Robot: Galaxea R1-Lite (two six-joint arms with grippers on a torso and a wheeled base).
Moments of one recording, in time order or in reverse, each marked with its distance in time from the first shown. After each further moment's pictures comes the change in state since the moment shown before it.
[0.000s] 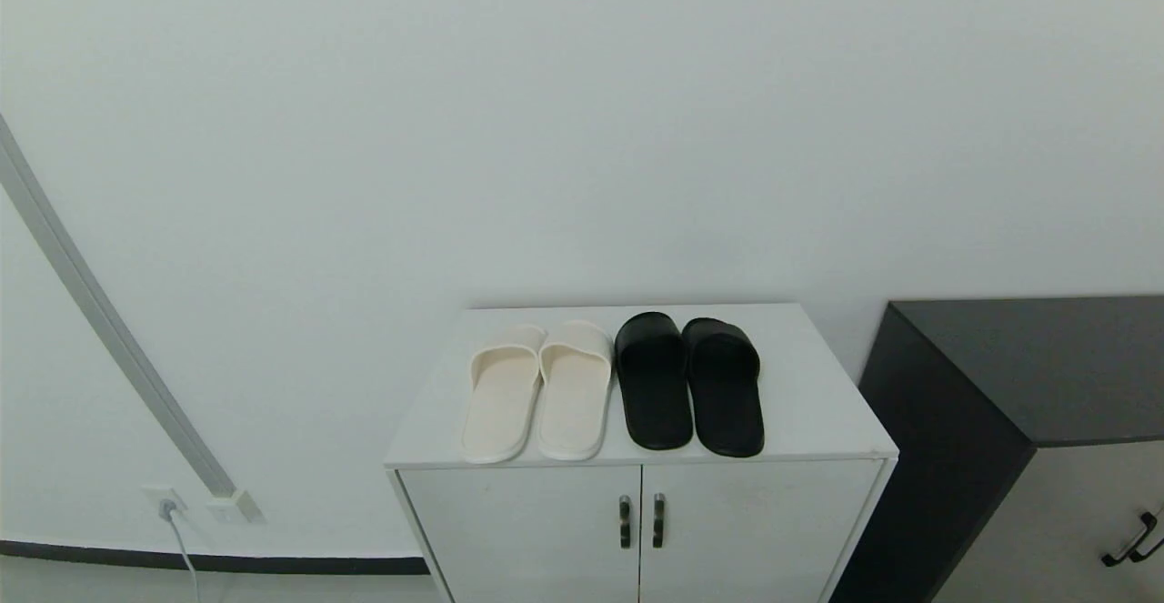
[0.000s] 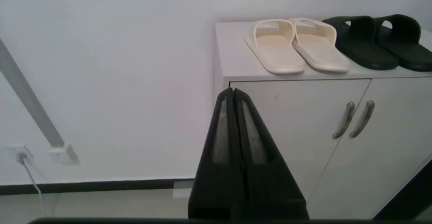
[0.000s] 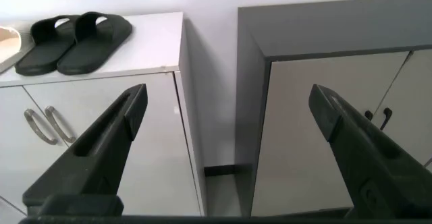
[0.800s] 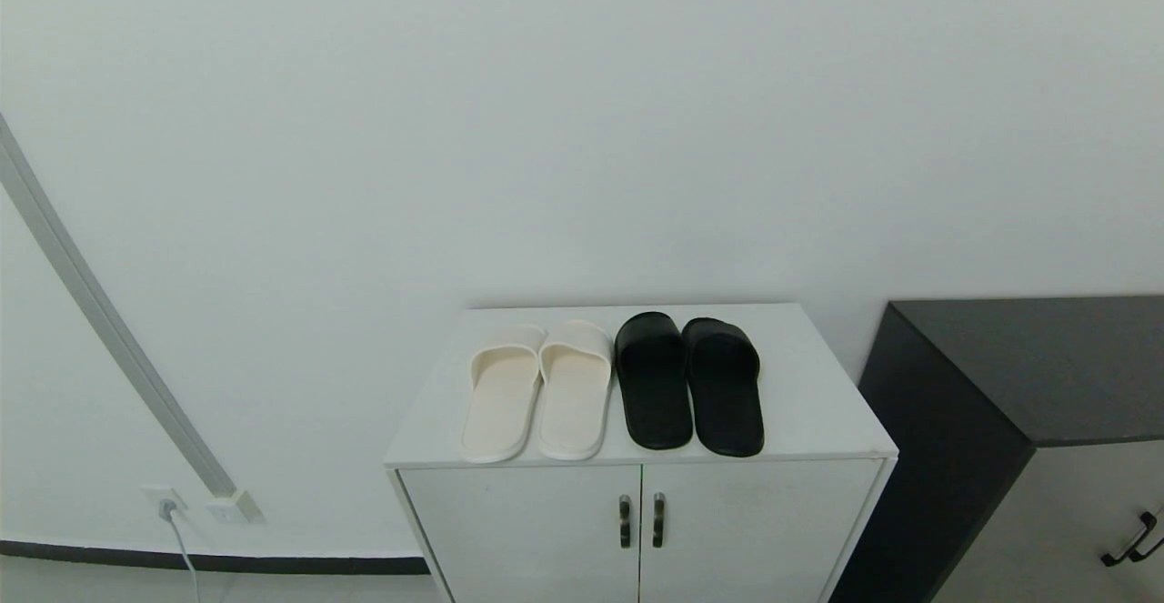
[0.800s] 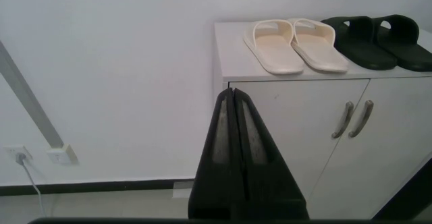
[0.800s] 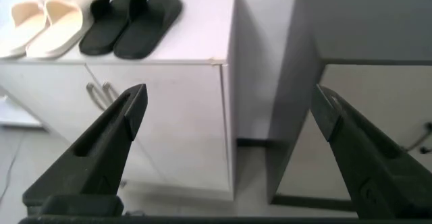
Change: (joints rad) left arm 0.000 0.000 -0.002 0.000 -0.003 0.000; right arm 0.054 0.449 -0.191 -0.043 0.141 0.030
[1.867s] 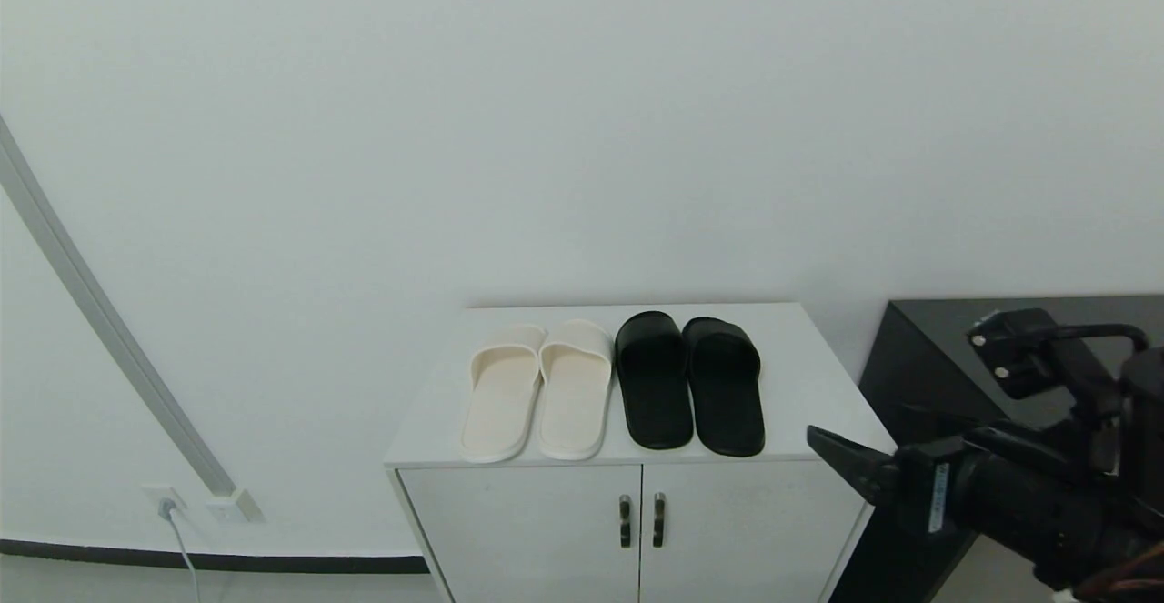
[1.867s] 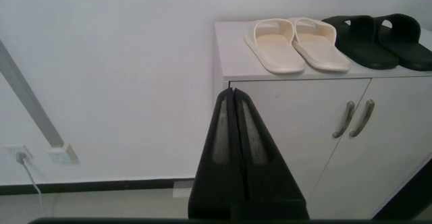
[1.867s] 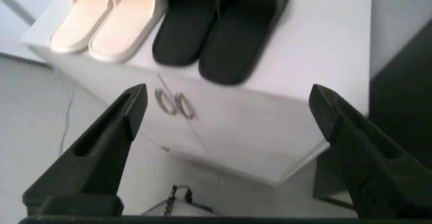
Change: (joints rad) left arm 0.000 0.000 0.001 0.000 0.000 0.001; right arm 0.716 0.914 -0.310 -0.483 -0.457 0.236
